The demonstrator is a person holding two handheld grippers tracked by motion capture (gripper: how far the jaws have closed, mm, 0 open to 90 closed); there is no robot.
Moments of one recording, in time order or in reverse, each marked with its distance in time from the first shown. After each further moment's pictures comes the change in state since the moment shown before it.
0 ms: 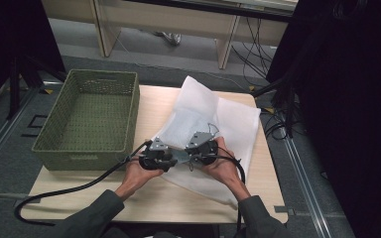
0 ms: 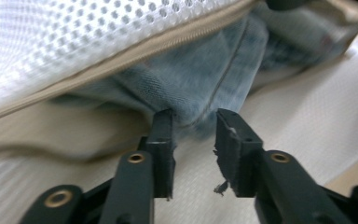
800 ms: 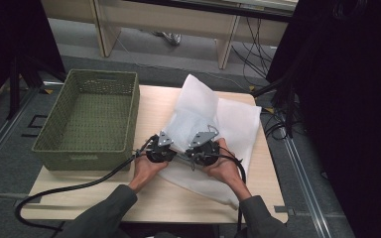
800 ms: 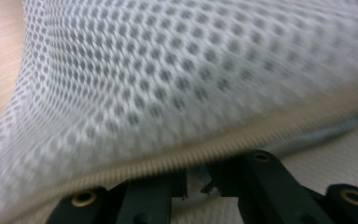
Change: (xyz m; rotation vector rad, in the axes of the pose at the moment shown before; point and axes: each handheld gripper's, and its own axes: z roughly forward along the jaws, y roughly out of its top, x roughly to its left) left arm 0.015 0.006 0.020 0.001 0.161 0.105; right arm -0.001 -0.005 0.003 -0.009 0.083 0.093
